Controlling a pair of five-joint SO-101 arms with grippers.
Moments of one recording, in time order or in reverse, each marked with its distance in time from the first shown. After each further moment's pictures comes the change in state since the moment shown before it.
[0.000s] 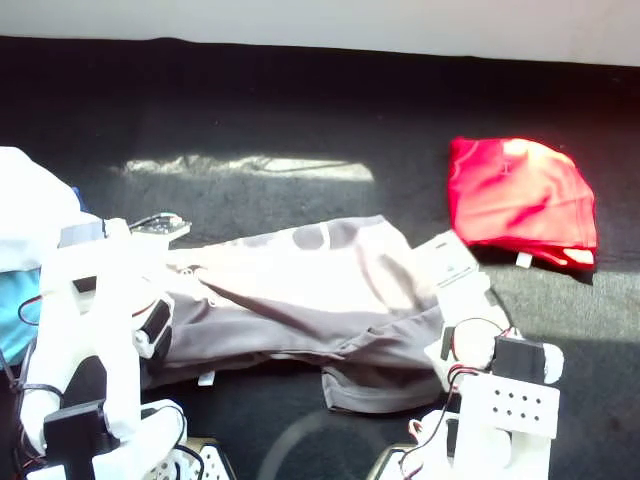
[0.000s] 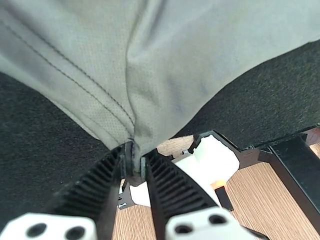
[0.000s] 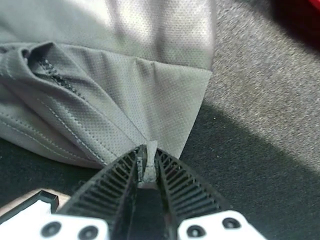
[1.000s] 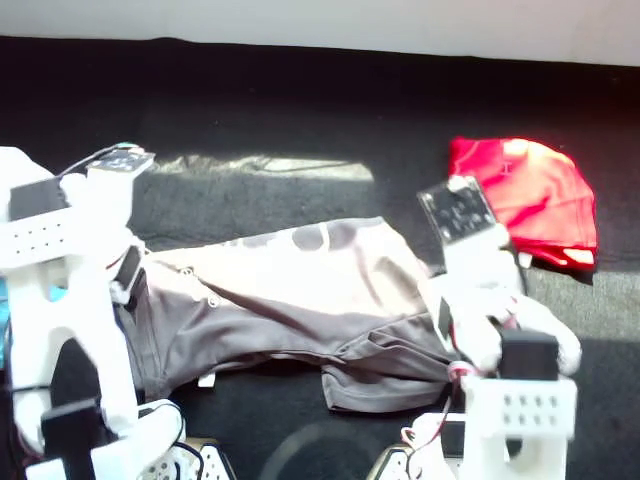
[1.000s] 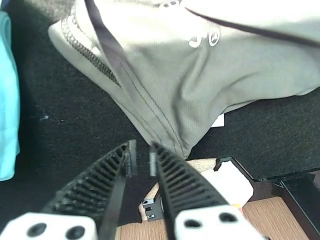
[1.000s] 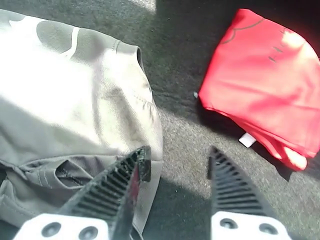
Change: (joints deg) left arm -0.3 3.3 -23.8 3.3 5.3; right arm -11.1 8.4 -22.1 -7.1 -14.6
